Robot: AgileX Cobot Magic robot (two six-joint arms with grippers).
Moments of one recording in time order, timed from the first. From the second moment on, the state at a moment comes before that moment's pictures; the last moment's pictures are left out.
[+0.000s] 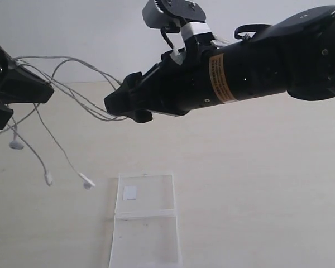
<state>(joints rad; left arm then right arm) -0.16 1.19 -1.02 -0.54 0.83 0.95 0.63 1.59 -1.04 -1.74 -0.44 1.92</state>
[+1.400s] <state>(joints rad) -0.16 1.23 -1.18 -0.40 1.11 0.86 0.63 1.28 -1.05 -1.73 -0.22 2.08</state>
